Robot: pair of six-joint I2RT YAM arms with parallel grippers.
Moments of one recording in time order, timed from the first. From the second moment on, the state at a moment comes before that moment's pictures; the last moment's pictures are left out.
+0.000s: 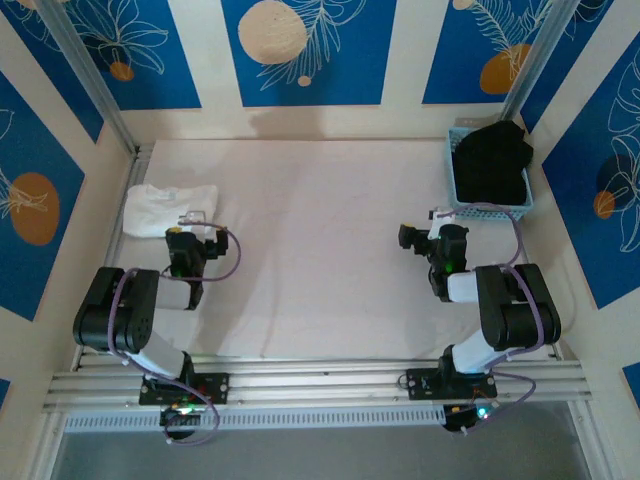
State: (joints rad) left arm -0.09 1.56 0.35 0.88 -0.18 0.03; right arm 0.03 1.53 0.37 0.74 -0.01 0.11
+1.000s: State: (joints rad) left arm -0.08 1.55 0.34 0.88 -0.20 0.02; right arm 0.03 1.51 0.37 0.72 -0.01 0.11
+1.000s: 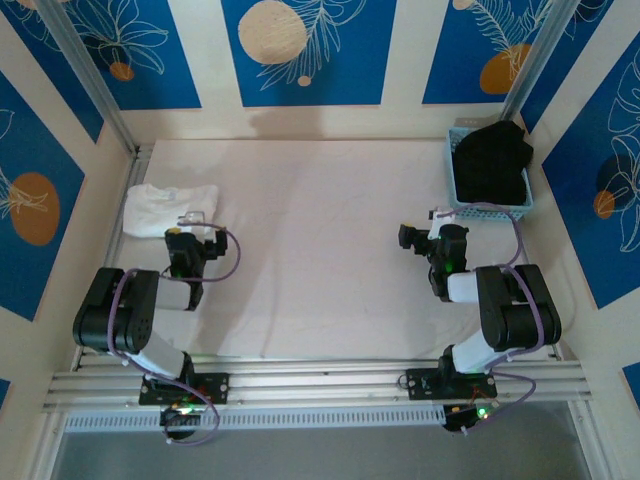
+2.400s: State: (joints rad) left arm -0.19 1.19 0.66 0.23 0.20 -0.37; right arm -0.29 2.28 1.86 -0.56 0.02 0.47
